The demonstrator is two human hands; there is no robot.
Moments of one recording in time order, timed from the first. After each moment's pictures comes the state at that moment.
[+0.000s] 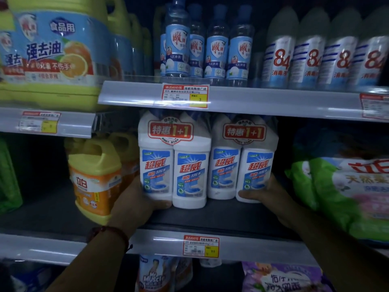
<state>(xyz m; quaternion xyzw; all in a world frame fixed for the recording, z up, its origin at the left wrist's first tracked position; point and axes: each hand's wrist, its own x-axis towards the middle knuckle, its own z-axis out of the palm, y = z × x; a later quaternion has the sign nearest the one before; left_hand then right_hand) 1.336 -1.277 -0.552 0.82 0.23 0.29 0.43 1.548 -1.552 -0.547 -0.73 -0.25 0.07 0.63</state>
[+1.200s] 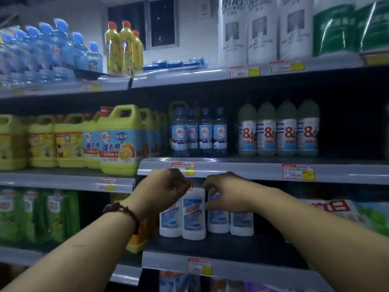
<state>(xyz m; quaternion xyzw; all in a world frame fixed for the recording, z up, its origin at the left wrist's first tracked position) 1.240 -1.399 -0.339 0.94 0.11 0.32 0.12 1.362 -1.578 -0.323 -0.85 -0.51 -0.03 0.15</state>
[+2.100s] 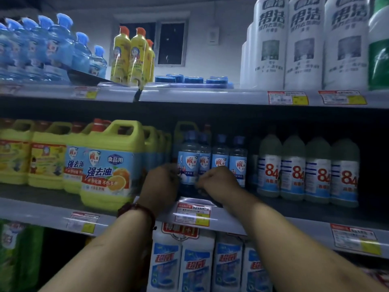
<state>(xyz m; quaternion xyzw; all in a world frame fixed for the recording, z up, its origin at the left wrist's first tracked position) 1.349 -1.294 -0.295 0.85 0.15 0.48 0.16 1.429 -1.440 -0.265 -0.80 -0.35 -0.05 0.49</state>
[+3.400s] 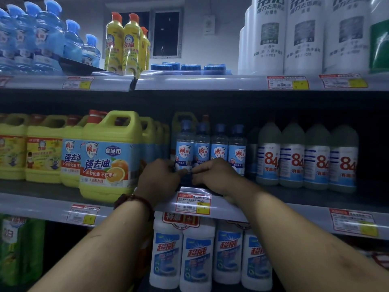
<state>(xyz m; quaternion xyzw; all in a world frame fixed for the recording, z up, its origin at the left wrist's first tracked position) 1.342 -1.297 -0.296 0.87 0.14 0.42 0.21 1.421 -1.447 -0.268 -0.79 -0.40 0.00 0.46</state>
